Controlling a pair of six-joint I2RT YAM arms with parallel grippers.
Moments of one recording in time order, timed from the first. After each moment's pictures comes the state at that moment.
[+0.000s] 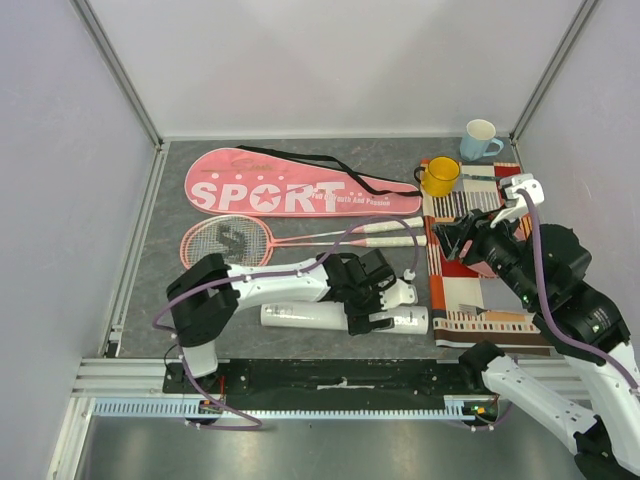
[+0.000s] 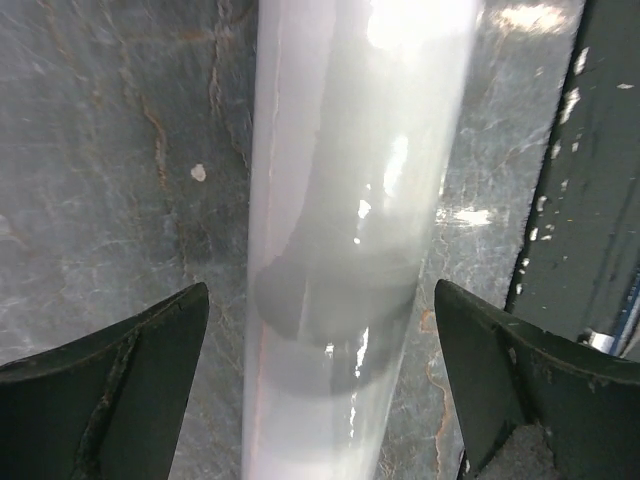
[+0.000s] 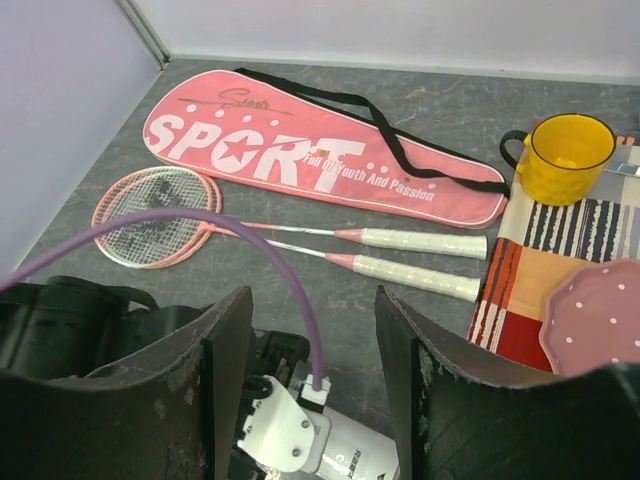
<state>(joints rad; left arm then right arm) -1.16 1.83 1.25 -0.55 0.16 0.32 0.56 0.67 1.22 -0.73 0.13 0.29</state>
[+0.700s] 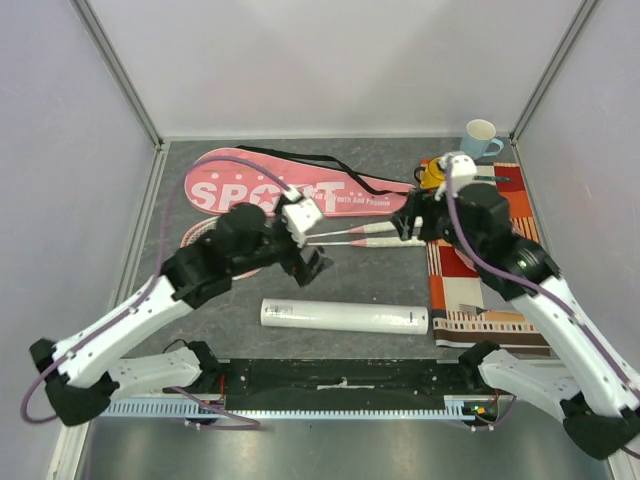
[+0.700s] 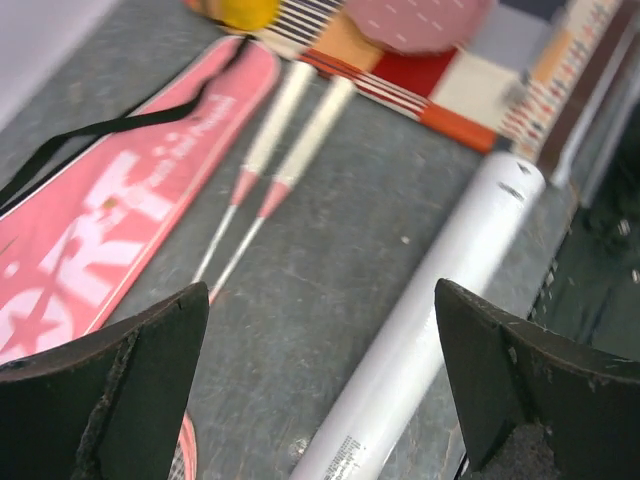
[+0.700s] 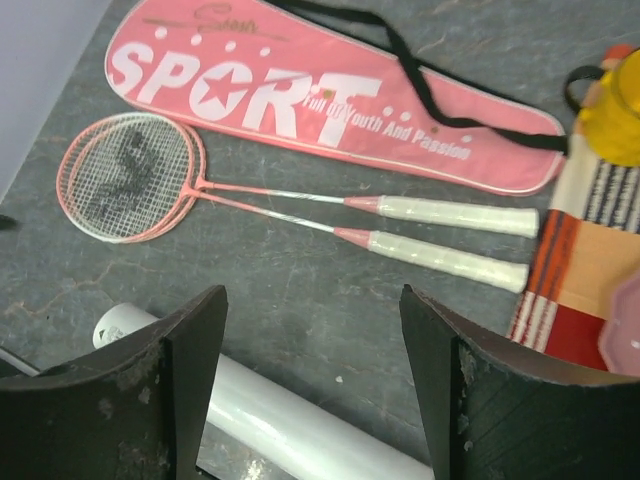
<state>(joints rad) -0.95 1.06 1.12 -0.47 0.10 0.17 0.56 0.91 1.16 -0.62 0.09 0.33</state>
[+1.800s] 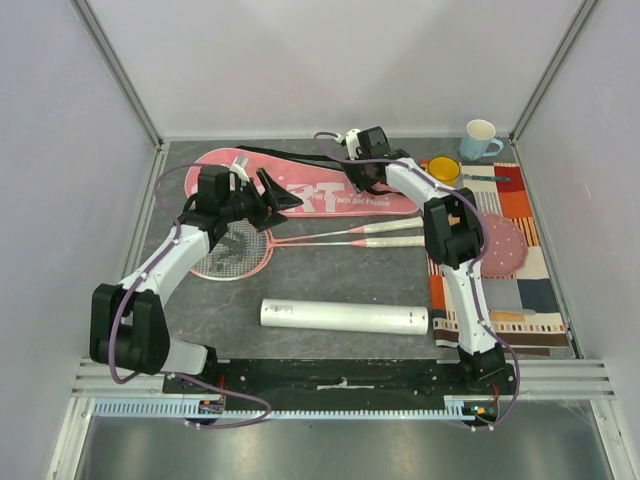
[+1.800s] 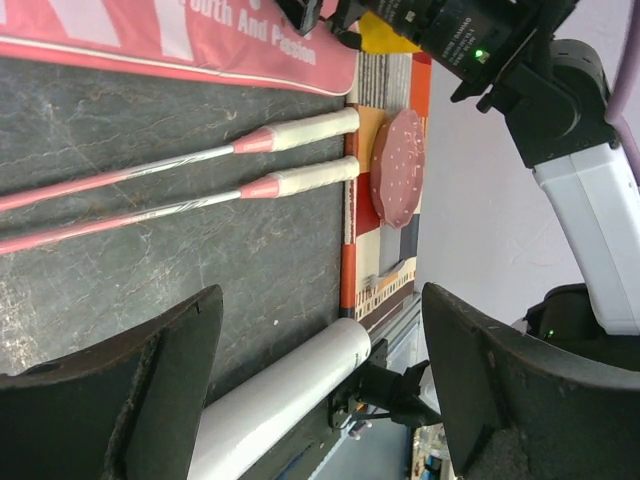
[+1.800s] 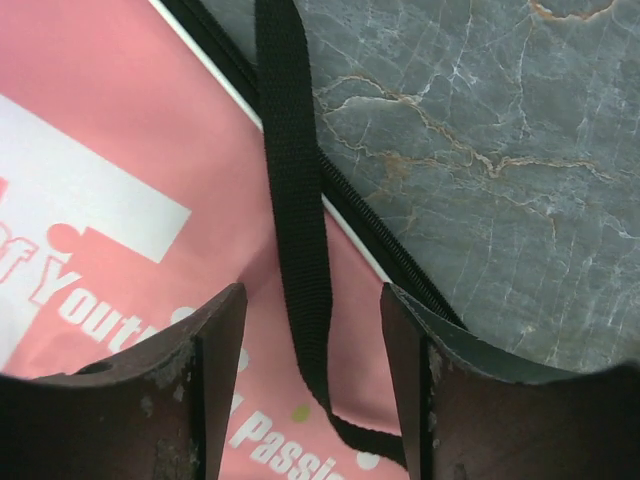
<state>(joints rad) -0.21 1.38 0.96 -0.09 0.61 -0.86 0.39 2.39 2.02 -0.46 0.01 -0.24</state>
